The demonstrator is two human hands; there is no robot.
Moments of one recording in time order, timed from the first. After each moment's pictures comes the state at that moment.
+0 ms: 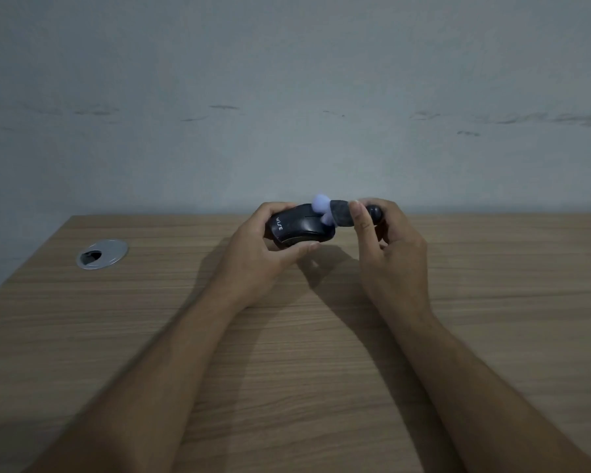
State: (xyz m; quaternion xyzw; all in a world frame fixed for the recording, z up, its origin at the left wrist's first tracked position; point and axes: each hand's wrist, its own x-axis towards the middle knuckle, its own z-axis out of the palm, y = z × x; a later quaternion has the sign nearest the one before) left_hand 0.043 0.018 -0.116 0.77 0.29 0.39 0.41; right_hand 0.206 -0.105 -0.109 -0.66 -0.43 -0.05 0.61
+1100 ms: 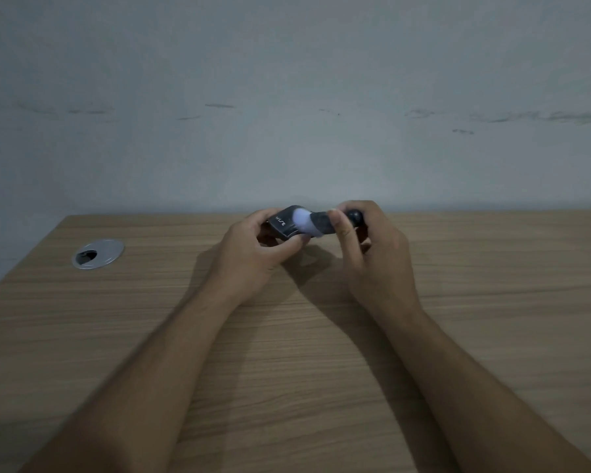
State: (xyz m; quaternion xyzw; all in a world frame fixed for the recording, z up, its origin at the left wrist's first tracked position) left_hand 0.045 0.024 -0.121 0.73 0.31 0.38 0.48; right_hand 0.203 -0.101 -0.113 -0.66 -0.51 -0.08 0.56
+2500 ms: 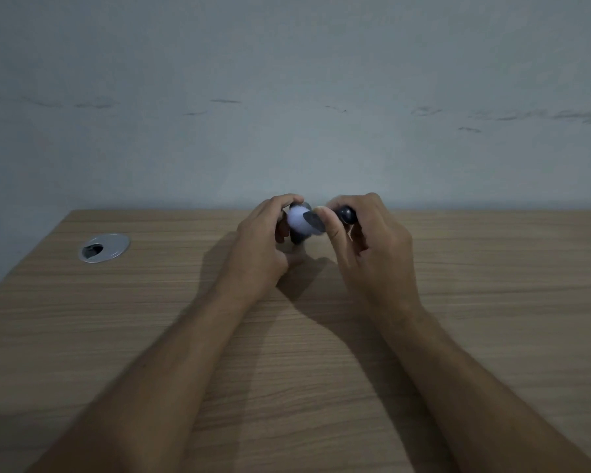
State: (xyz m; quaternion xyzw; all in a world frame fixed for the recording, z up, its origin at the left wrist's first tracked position) left_hand 0.048 0.022 -0.121 0.83 0.27 0.41 0.25; right_hand 0.188 -0.101 -0.106 -0.61 -0.56 -0.21 0.52
